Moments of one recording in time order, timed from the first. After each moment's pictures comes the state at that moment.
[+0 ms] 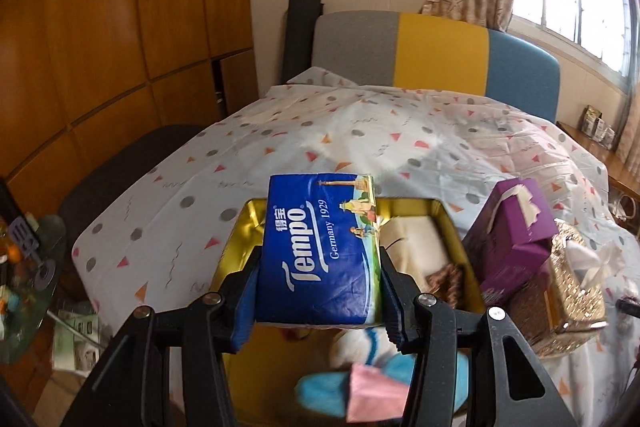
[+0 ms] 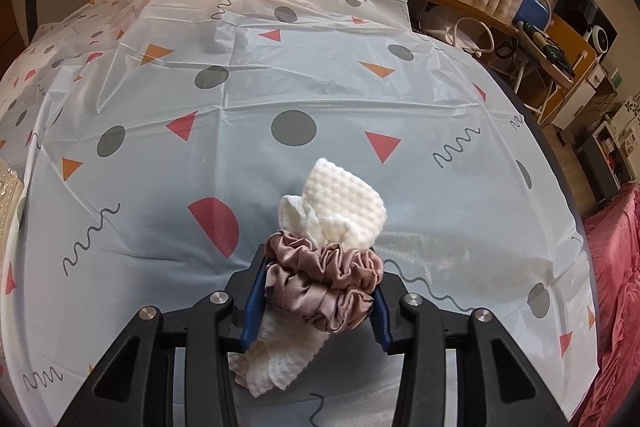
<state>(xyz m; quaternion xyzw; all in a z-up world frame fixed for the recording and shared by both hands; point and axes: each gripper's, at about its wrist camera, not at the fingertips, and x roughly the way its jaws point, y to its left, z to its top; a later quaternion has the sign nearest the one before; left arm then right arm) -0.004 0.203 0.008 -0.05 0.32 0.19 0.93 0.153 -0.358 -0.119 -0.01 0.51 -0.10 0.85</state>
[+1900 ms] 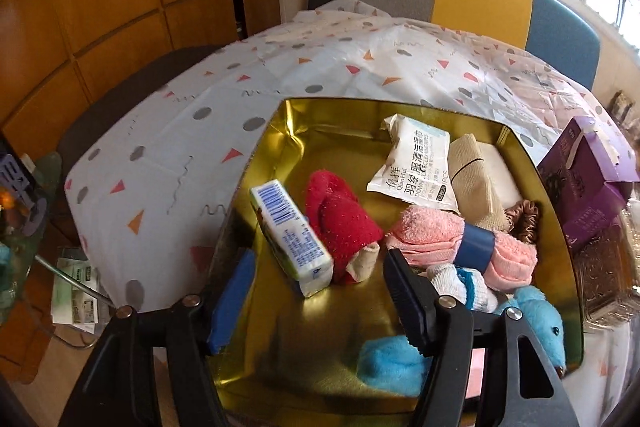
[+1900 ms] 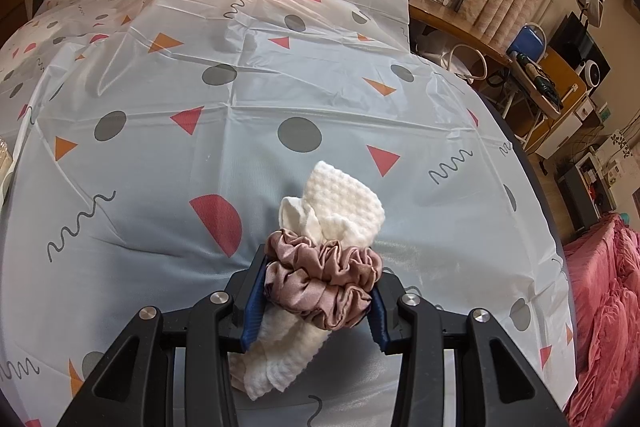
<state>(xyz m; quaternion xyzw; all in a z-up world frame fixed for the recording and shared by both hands) 0.003 0.250 -0.067 -0.09 0.41 0.21 0.88 0.151 -0.342 -0.121 -0.07 0.49 -0.11 0.86</state>
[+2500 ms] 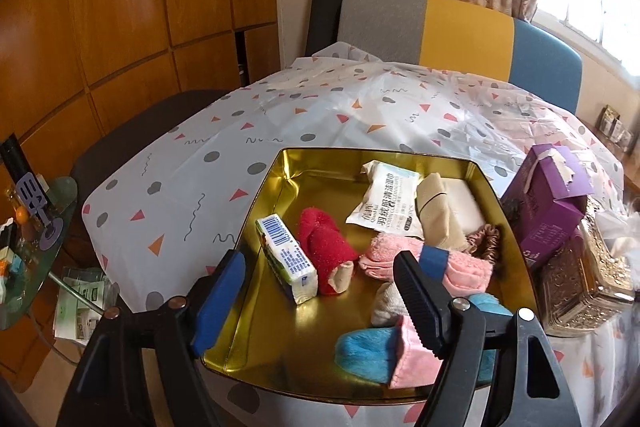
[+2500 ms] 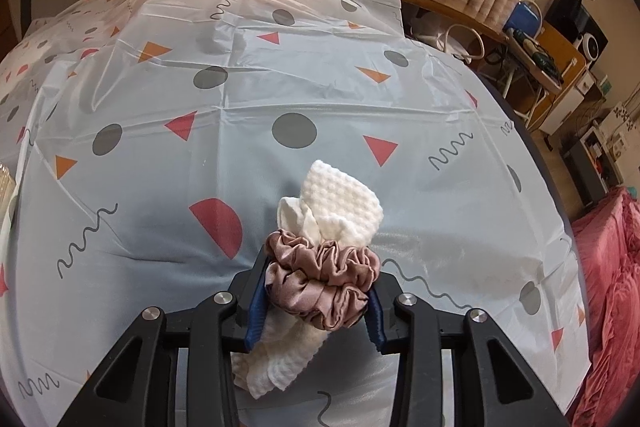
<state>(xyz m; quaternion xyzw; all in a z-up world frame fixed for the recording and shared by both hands) -0.028 0.224 -0.029 -0.07 0.35 0.21 0.91 0.154 -0.351 -0.119 -0.02 0.51 -0.12 0.85</state>
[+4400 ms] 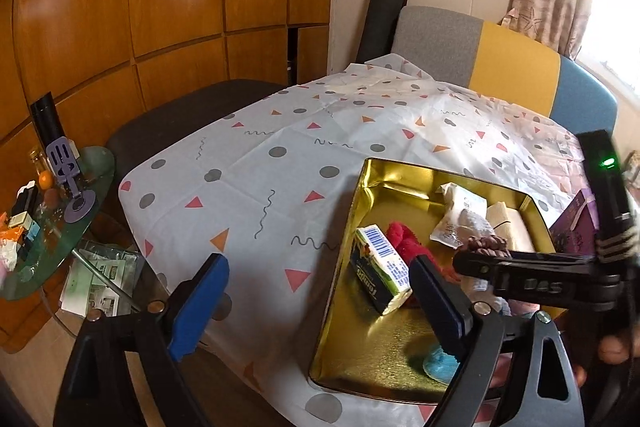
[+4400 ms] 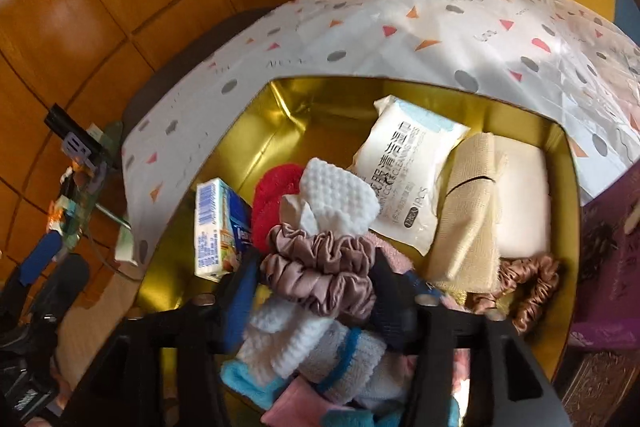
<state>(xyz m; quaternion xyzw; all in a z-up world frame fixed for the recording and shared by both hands) -0.065 0.297 -0.028 -0.13 0.33 0.27 0.90 0.113 0.180 -0.077 -0.07 0.50 0.39 0.77</state>
